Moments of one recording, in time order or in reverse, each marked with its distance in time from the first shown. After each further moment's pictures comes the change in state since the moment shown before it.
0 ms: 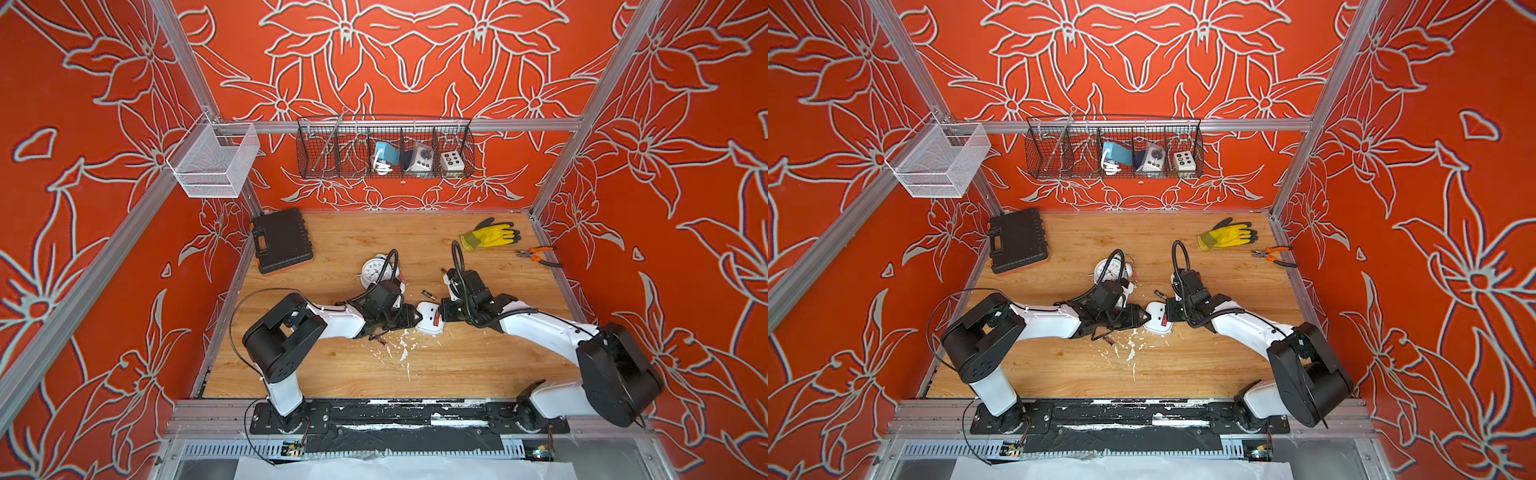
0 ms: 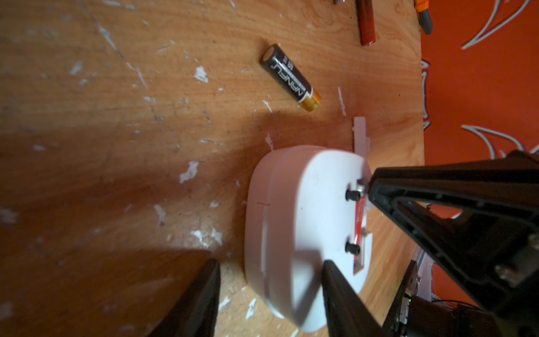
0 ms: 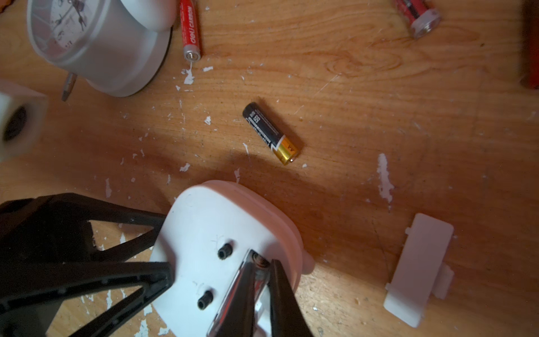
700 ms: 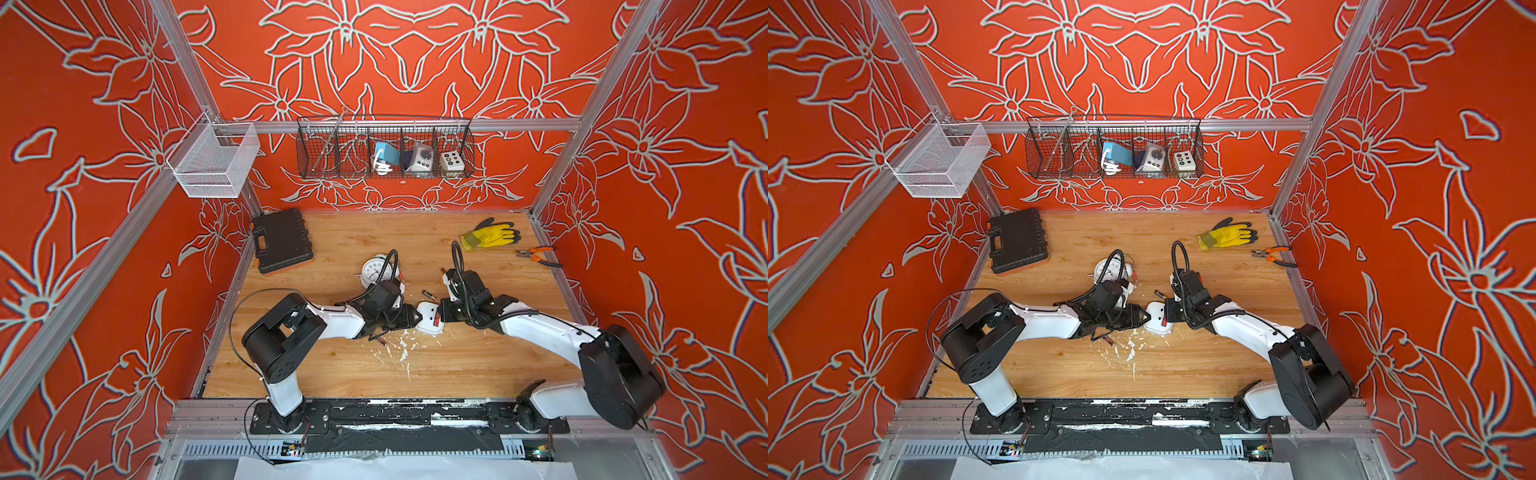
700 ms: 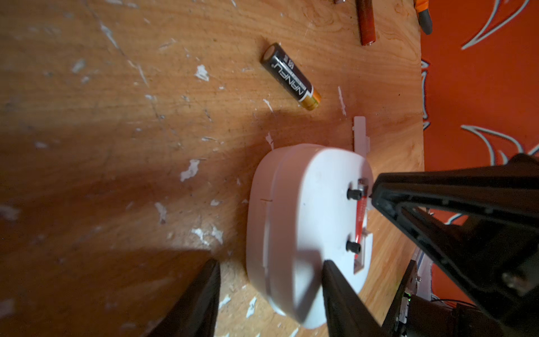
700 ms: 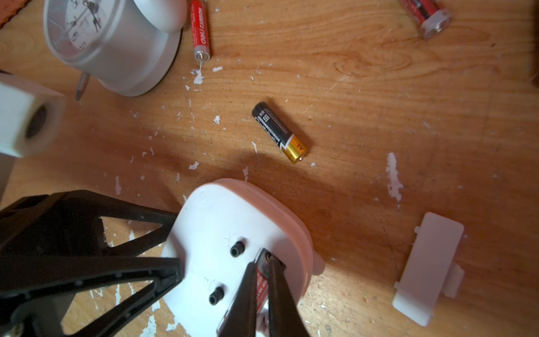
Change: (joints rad) left arm 0.000 -0.003 -0.003 0.002 0.000 -0.001; right arm 0.017 -0.013 -0.010 0.009 -0.020 0.011
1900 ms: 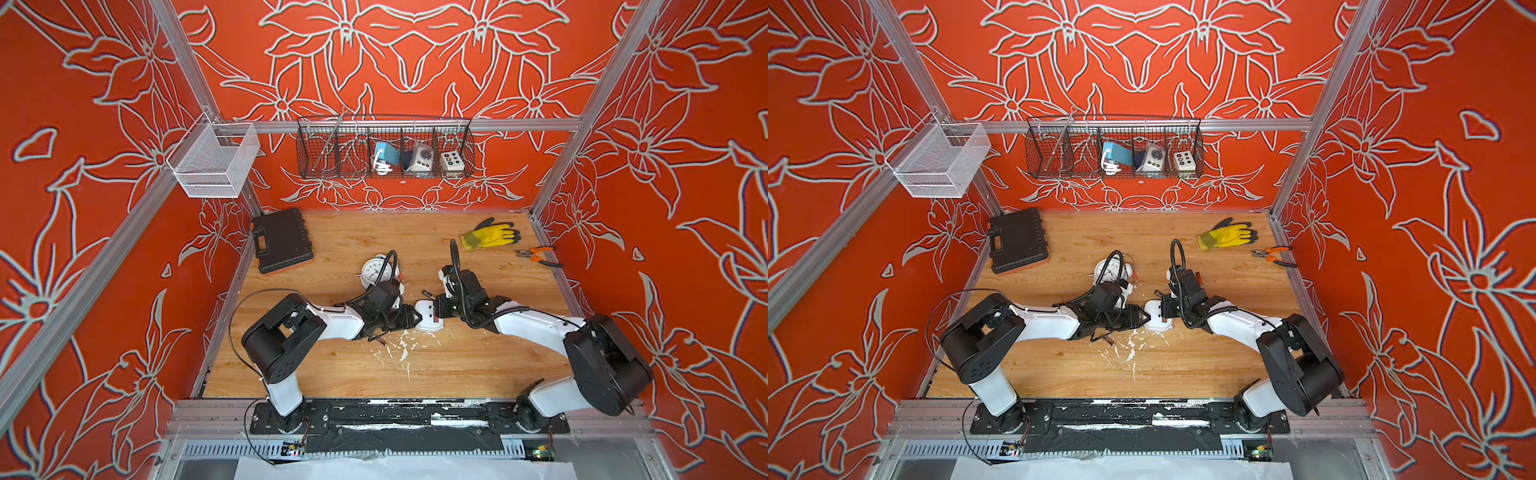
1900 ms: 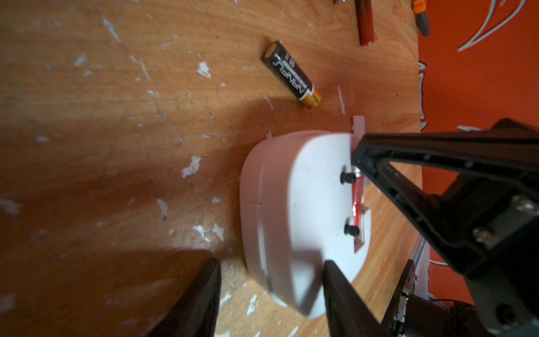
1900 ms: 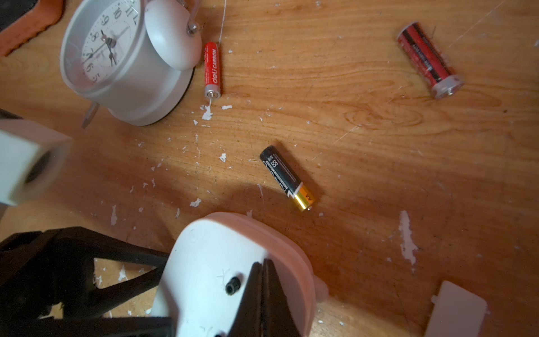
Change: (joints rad) left arm 0.000 -0.003 -0.017 0.024 0.005 -0.013; right arm 0.004 0.073 -0.038 0.205 0.018 -0.018
